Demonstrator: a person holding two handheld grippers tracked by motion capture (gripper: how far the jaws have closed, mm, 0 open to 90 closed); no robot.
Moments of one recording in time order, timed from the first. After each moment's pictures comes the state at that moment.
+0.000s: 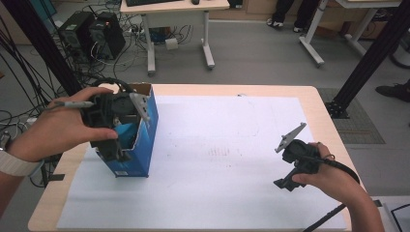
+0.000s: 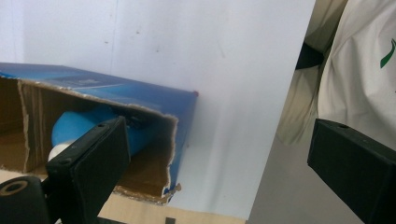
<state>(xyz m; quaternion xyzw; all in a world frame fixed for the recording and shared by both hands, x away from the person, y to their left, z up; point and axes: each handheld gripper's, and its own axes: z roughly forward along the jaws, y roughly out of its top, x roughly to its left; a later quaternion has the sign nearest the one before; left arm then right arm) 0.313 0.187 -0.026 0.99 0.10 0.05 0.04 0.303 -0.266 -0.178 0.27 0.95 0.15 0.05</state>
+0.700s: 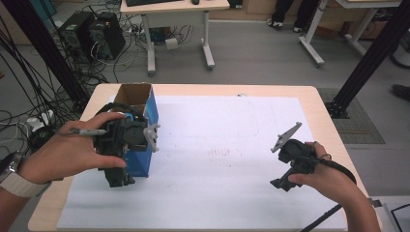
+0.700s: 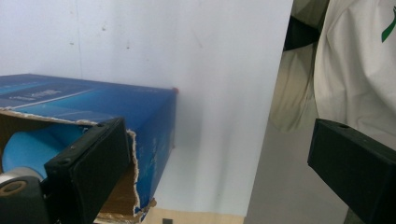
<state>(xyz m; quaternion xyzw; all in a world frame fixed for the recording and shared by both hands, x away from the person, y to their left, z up) 0.292 0.160 -0.056 1.00 0.05 0.04 0.00 0.300 -0.255 -0.173 0.27 0.95 0.15 0.06</state>
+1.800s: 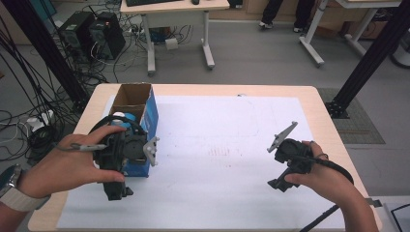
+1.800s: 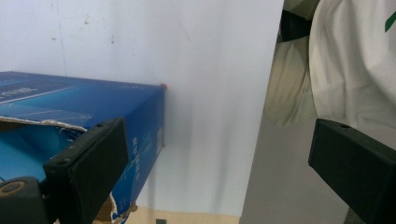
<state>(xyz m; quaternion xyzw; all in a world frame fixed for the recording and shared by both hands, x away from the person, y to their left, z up) 0.276 0.160 -0.072 1.00 0.05 0.04 -0.01 0.300 -0.243 -0.168 0.27 0.95 0.14 0.06</state>
